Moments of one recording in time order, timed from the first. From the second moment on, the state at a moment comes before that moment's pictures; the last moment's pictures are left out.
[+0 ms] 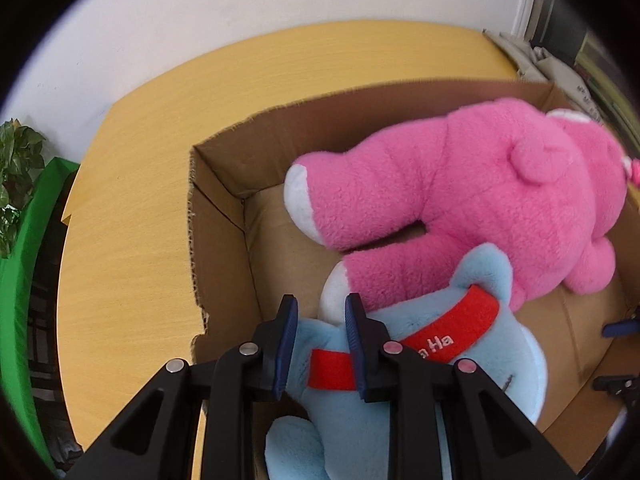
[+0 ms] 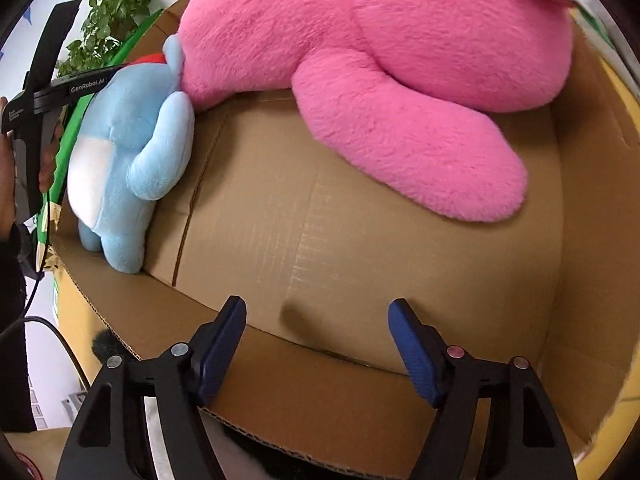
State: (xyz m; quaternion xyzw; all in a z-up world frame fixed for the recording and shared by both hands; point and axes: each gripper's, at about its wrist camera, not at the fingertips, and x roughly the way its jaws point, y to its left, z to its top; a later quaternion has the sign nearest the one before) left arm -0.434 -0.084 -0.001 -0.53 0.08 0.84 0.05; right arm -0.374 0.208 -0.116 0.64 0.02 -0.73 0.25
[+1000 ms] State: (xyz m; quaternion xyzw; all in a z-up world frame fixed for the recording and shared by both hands) left arm -0.138 -0.050 -0.033 -0.51 -0.21 0.80 0.25; right arm -0.132 0.165 -0.054 0.43 0.02 -0.84 0.34
